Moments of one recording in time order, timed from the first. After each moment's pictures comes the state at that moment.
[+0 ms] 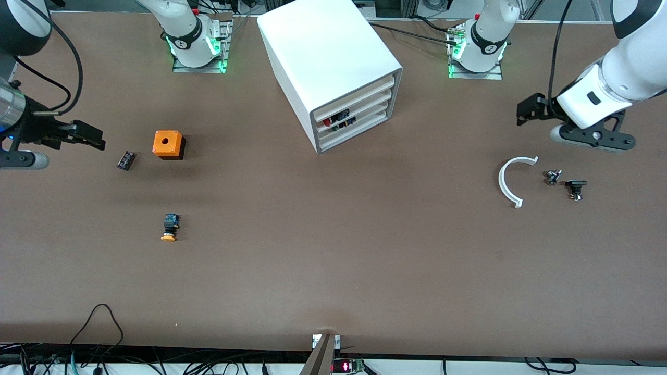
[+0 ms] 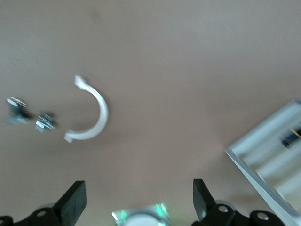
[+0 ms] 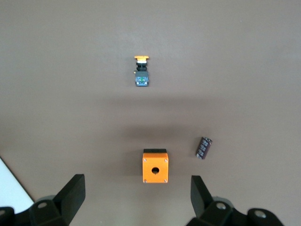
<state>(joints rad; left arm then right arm) -0.03 0.02 -0.10 -1.66 -0.11 1.43 0.03 0.00 0.15 0.03 -1.53 -0.02 1.60 0.02</state>
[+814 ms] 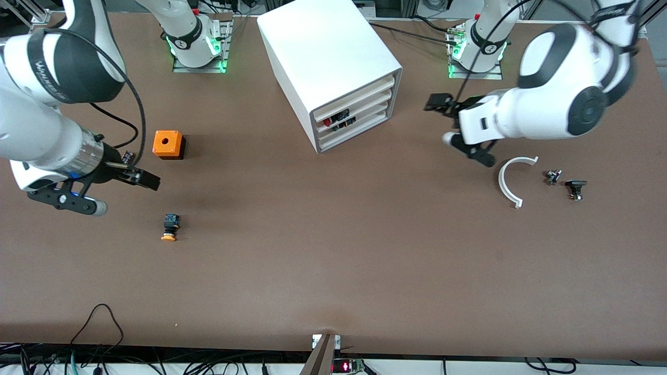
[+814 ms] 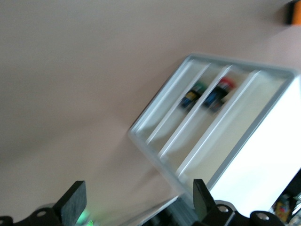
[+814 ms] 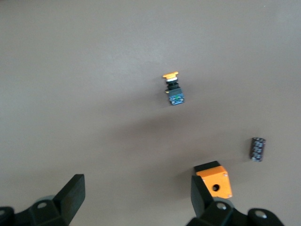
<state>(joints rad) -0.05 0.16 -0.28 -1.80 -0.51 1.62 0.16 0.16 0.35 0.03 -1.37 -0.02 1.66 0.49</state>
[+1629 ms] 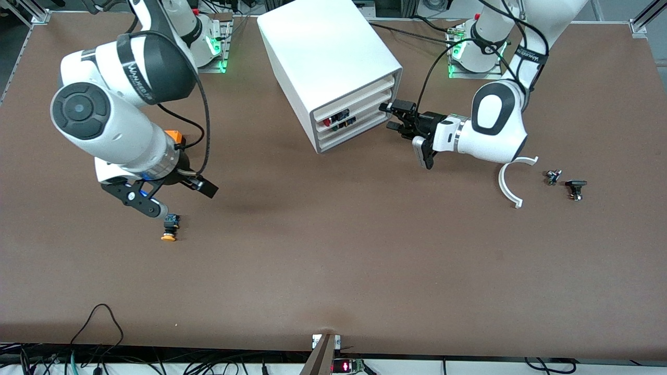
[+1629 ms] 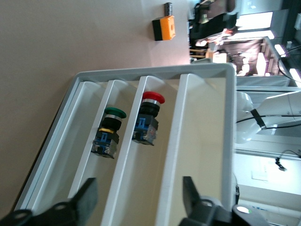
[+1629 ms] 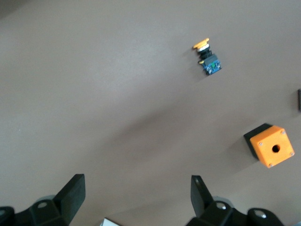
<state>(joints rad) -0.05 0.30 -0.29 -2.19 -1.18 1.80 0.87 0.33 0.43 0.03 -1.29 -0.02 1.66 0.90</state>
